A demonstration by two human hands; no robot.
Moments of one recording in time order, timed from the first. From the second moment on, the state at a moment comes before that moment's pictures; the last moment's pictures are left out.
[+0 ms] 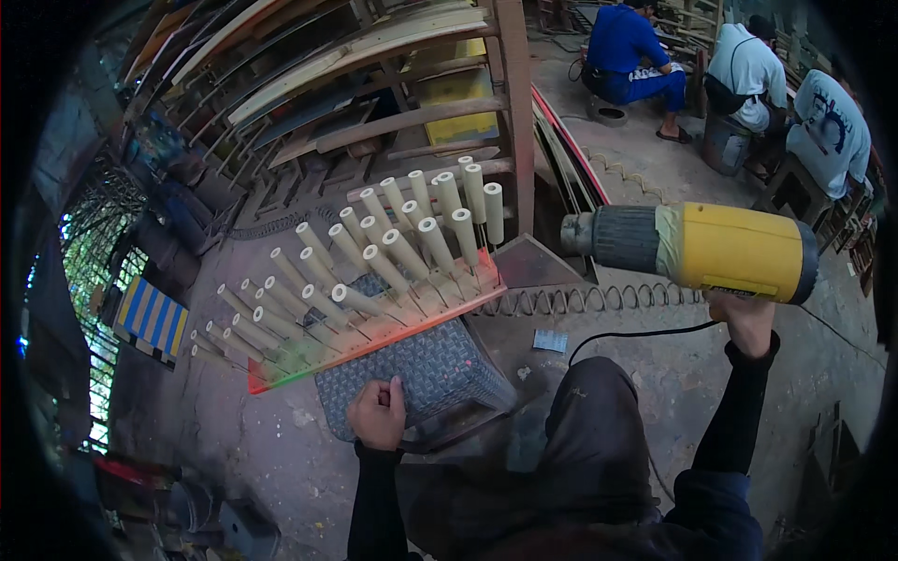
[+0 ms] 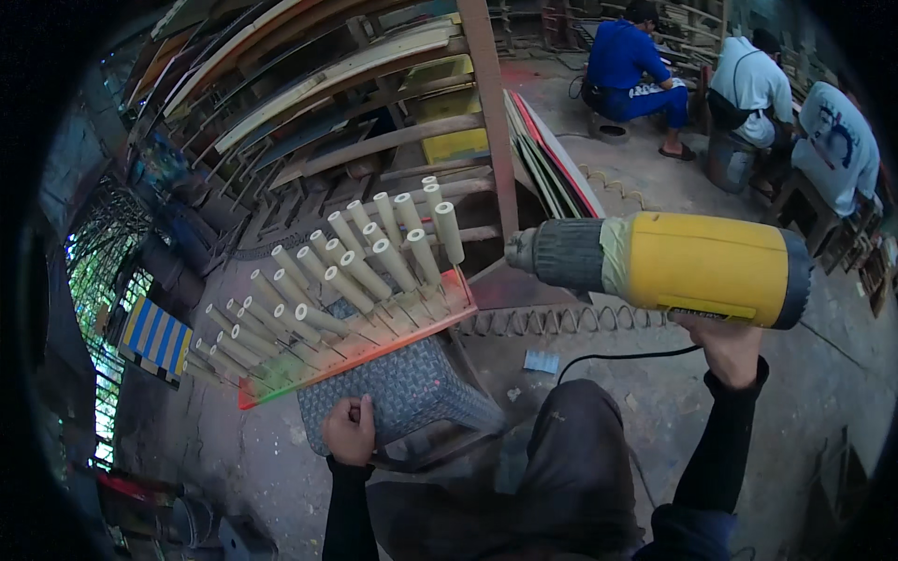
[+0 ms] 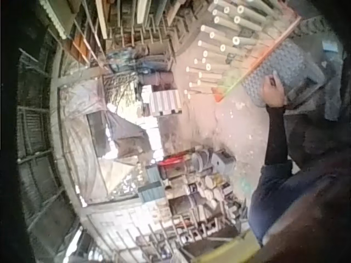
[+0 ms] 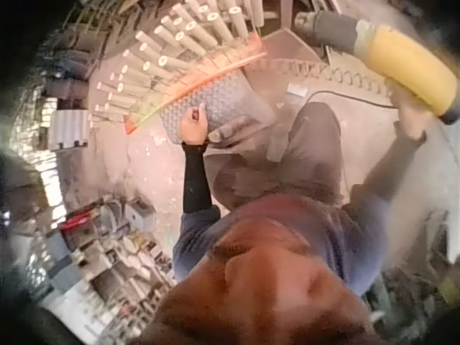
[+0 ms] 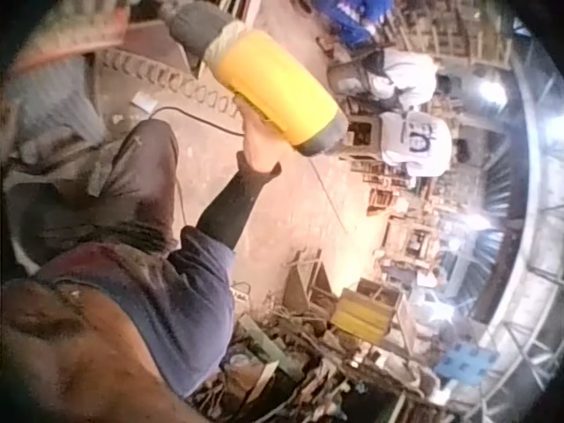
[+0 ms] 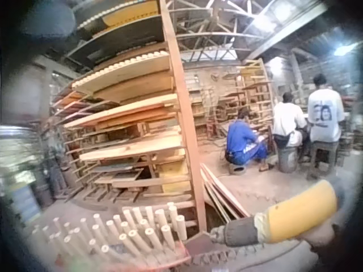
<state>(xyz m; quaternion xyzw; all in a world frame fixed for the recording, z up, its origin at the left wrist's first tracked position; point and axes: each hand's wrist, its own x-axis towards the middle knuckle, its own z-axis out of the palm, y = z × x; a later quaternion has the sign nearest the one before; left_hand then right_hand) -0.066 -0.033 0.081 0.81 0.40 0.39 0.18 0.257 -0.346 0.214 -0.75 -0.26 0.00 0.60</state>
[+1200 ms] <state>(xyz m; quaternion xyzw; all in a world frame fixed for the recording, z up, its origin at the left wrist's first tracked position) 0.055 -0.098 0.129 0.80 0.31 0.49 0.16 0.405 -0.256 0.079 -0.58 -0.30 0.16 0.74</state>
